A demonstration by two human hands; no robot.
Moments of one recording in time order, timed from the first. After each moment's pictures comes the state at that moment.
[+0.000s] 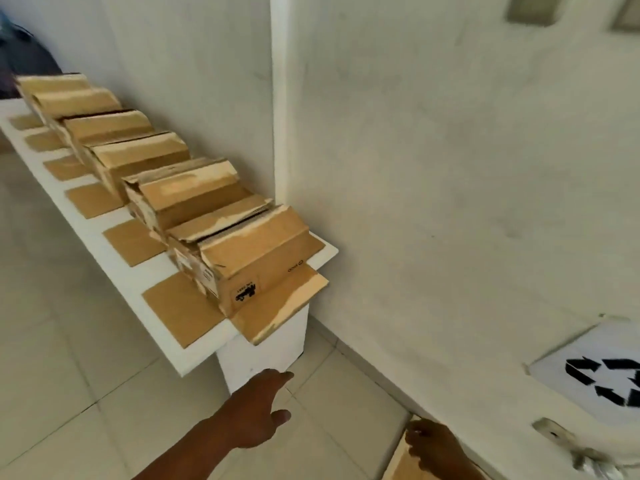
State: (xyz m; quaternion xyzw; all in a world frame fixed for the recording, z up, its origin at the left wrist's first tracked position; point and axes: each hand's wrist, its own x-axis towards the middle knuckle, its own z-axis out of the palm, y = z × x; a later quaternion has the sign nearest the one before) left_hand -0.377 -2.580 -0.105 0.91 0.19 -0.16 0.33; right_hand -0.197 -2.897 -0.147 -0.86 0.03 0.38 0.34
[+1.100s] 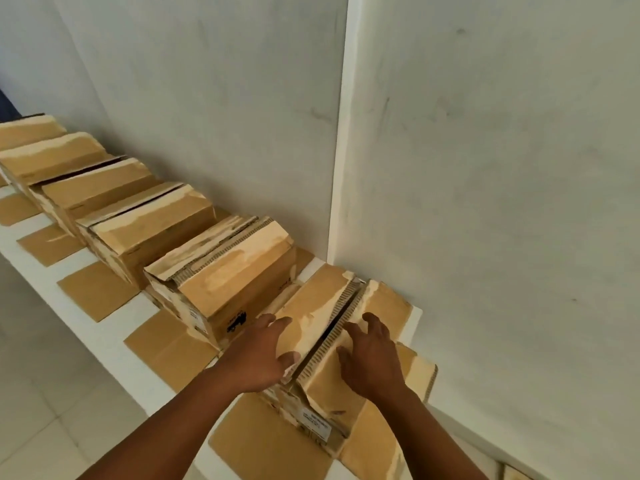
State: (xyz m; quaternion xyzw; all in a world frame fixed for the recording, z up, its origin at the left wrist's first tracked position) left_hand -0.244 -2.161 -0.004 0.95 0.17 -0.10 0.24; right_hand -0.145 -2.357 -0.024 -0.95 -0.25 0.10 0.17
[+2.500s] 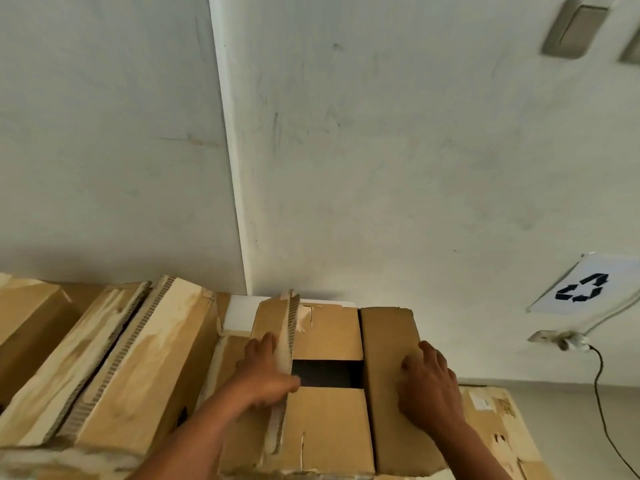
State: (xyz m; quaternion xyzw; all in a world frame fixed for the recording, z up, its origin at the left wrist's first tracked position) left_hand -0.124 -2.126 -0.017 0.91 0.07 -0.25 0.32; right_hand -0.169 -2.405 -0.020 -0.99 0.09 0.05 0.05
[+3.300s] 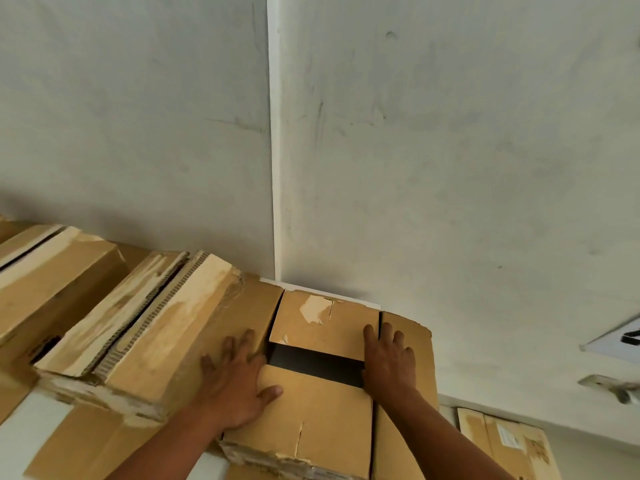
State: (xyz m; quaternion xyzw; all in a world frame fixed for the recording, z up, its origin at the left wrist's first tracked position) left_hand -0.170 -2.087 -0.055 0.98 0.03 -0.20 0.08; right_hand -0.101 -2.352 -0.051 -1.00 -0.05 0.07 -0.03
